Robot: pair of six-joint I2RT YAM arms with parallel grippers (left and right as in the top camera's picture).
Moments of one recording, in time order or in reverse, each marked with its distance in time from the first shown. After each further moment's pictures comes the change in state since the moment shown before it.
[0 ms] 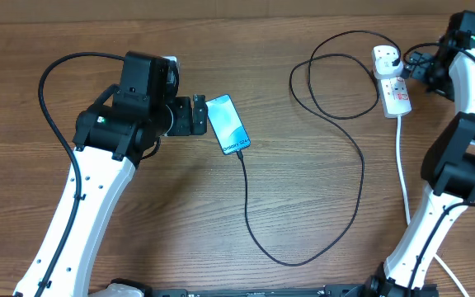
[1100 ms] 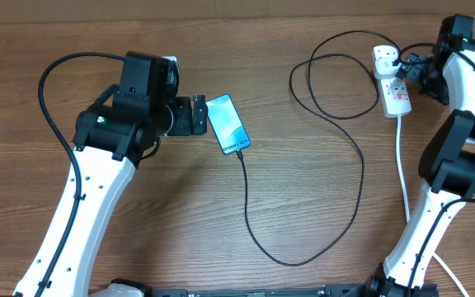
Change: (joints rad) left arm 0.000 0.000 0.000 0.000 0.000 0.000; right arm 0.006 0.030 0.000 0.013 0.000 0.112
